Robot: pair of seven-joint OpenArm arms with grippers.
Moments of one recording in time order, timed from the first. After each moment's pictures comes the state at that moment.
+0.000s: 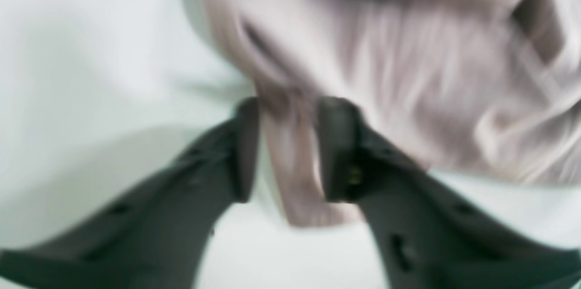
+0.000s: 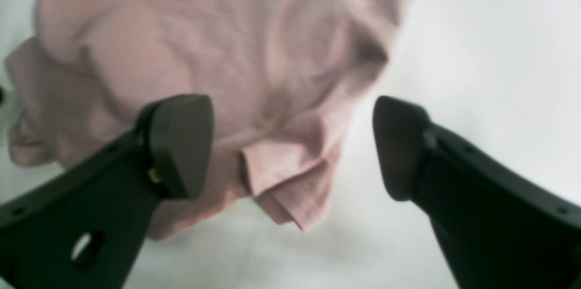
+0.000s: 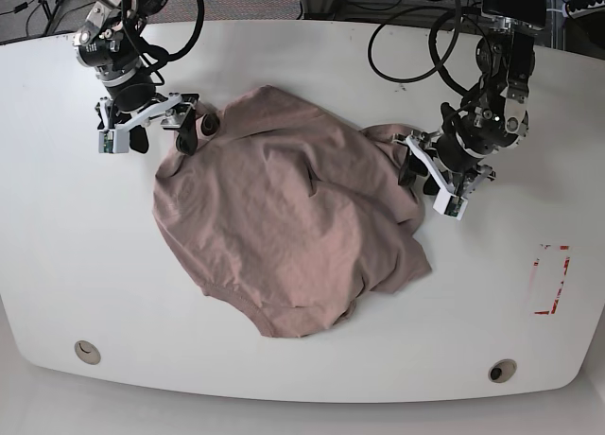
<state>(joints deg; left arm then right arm) 5.2 -18.8 5.1 99.0 -26.3 -11.9 46.3 -18.1 -4.9 36.2 109.8 28.5 34.8 -49.5</state>
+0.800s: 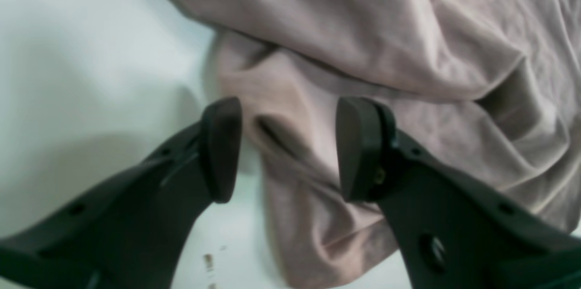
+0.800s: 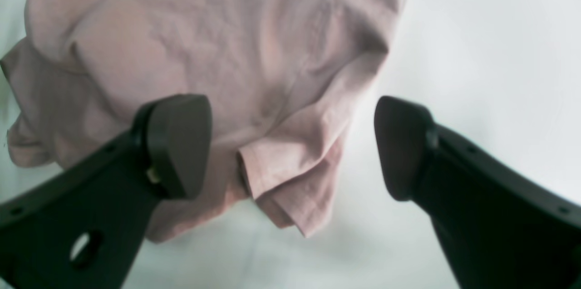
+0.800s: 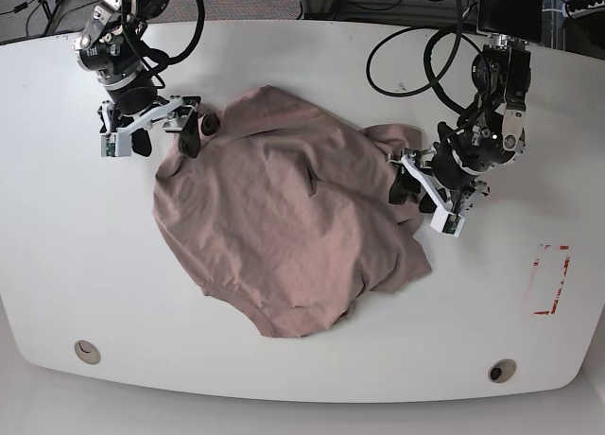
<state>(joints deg) 0.5 -17.0 5.3 95.3 -28.2 -12.4 45.3 -17.1 -4.5 36.0 108.4 28.6 34.8 -49.5</state>
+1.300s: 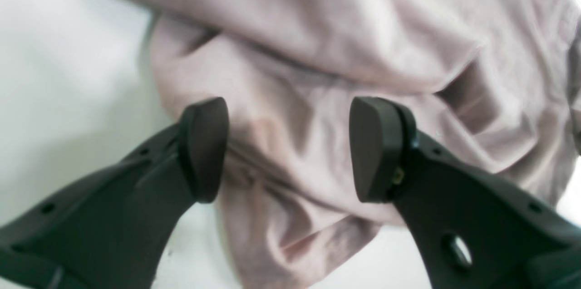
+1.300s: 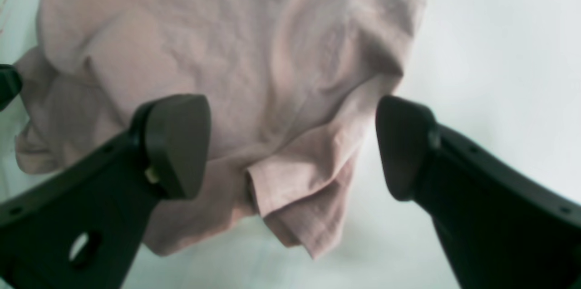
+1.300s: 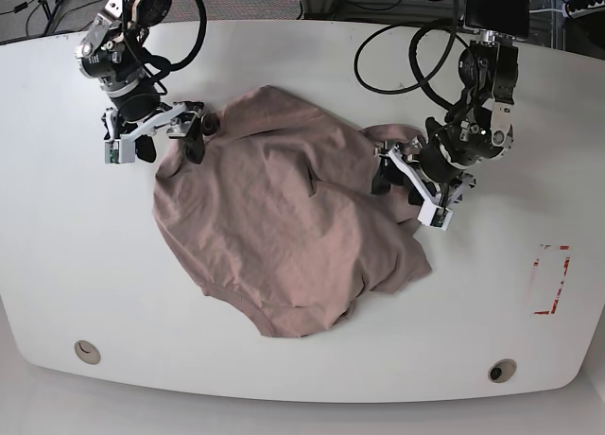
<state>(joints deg) 1.4 -13.8 5.2 94.1 -28.2 -12.9 46.5 -15.6 -4.2 35.0 106.1 28.6 34.8 -49.3</state>
